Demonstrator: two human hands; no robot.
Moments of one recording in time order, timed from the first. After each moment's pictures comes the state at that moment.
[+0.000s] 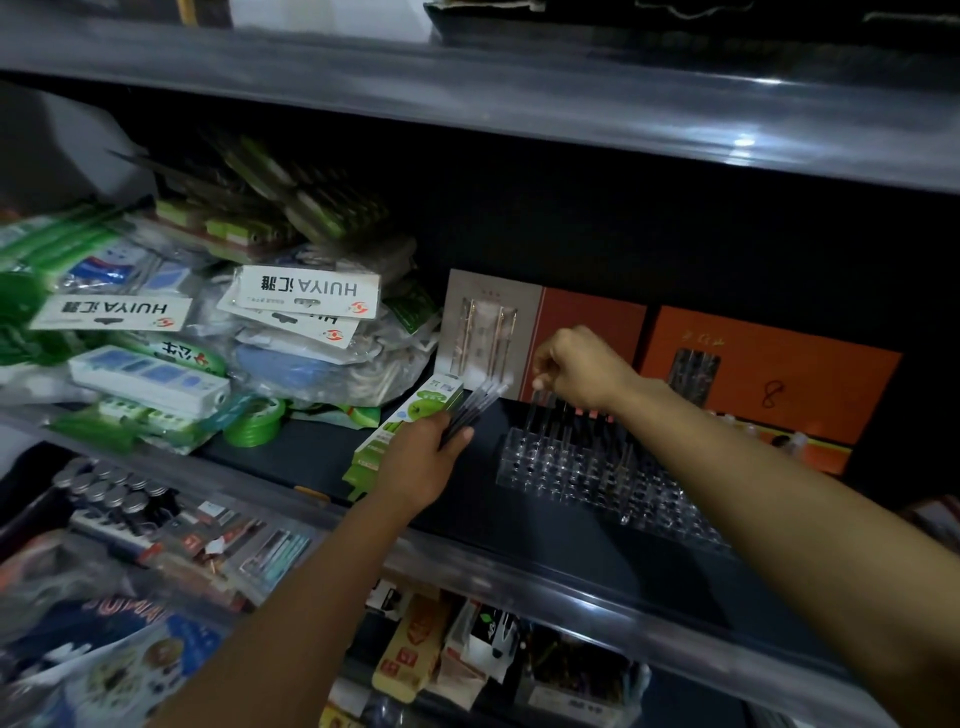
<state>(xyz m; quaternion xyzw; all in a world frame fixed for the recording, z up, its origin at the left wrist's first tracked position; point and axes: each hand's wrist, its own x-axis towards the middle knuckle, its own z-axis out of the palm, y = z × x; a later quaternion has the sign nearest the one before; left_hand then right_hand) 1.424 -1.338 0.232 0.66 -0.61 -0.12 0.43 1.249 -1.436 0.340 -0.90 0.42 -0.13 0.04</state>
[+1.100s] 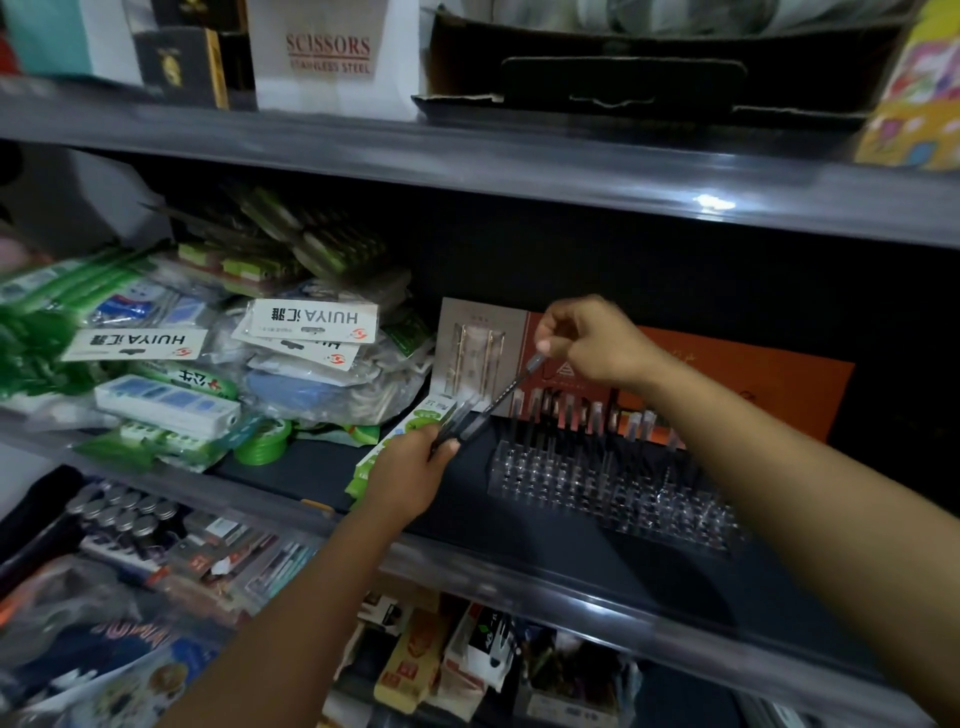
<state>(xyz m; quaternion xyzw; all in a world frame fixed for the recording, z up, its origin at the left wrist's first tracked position) 1.421 -1.314 0.249 0.67 -0.61 -0.09 0.41 1.225 -1.391 0.400 -0.86 0.40 -0.27 0.14</state>
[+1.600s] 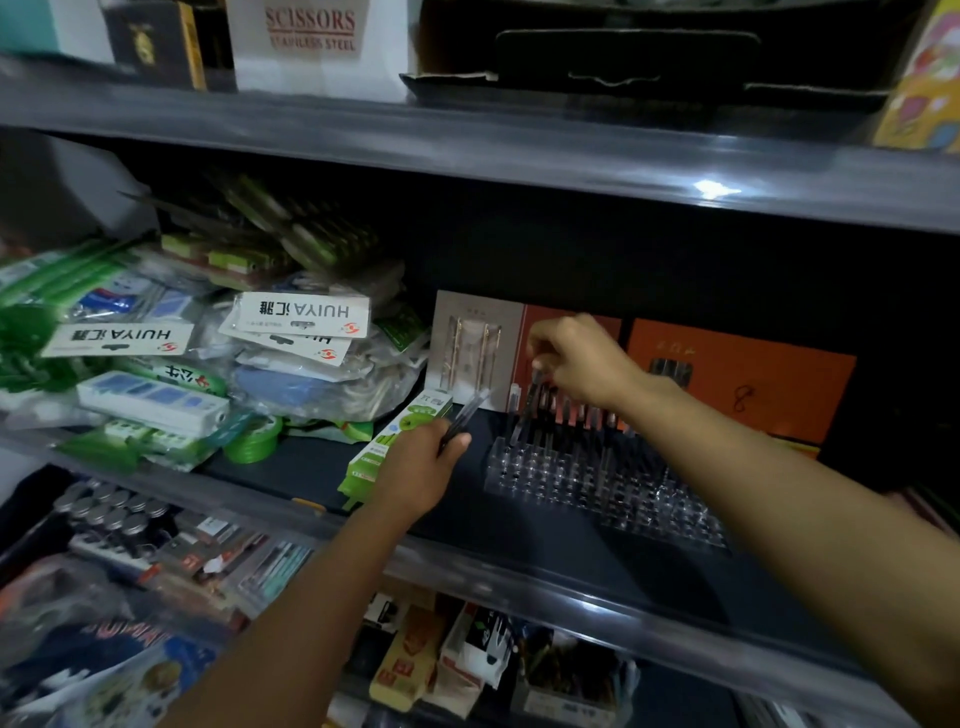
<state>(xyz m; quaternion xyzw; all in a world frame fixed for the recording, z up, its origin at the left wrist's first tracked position) 1.411 -1.323 0.249 0.65 -0.62 -0.11 0.42 1.230 -1.405 0.372 -0.90 0.39 -0.21 0.01</state>
